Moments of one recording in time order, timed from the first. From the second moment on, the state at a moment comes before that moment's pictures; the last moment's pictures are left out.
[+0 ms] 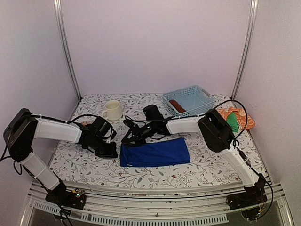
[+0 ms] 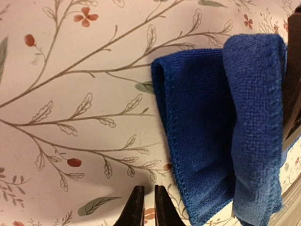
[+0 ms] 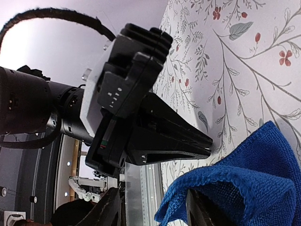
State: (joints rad) left arm -0.60 1.57 0.73 -0.31 0.16 -0.51; right arm 0.84 2.60 1.97 0.09 -1.21 0.83
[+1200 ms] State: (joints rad) left arm -0.69 1.67 0.90 -0.20 0.25 -0.60; right arm 0.52 1.99 1.47 -0.70 -0.68 -0.31
